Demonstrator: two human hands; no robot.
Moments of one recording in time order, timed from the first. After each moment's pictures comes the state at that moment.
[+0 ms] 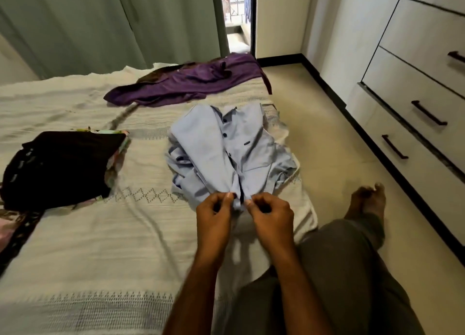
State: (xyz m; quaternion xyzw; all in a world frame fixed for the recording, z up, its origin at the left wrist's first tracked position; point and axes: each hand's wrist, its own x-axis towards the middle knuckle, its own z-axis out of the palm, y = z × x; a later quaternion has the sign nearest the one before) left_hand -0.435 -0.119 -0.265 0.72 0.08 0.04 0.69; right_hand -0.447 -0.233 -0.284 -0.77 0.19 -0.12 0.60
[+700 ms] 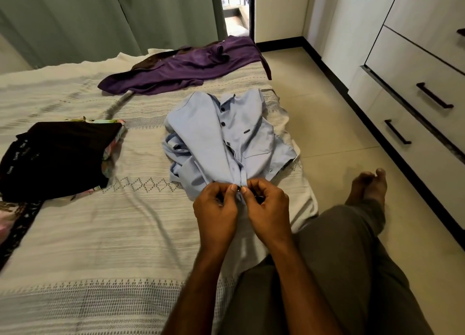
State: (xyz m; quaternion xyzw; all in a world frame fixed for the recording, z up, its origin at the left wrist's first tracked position) left_hand -0.441 -0.124 -0.266 0.81 0.05 0.15 0.56; right_hand -0.456 -0.228 -0.273 -0.78 0.08 -0.17 0.60
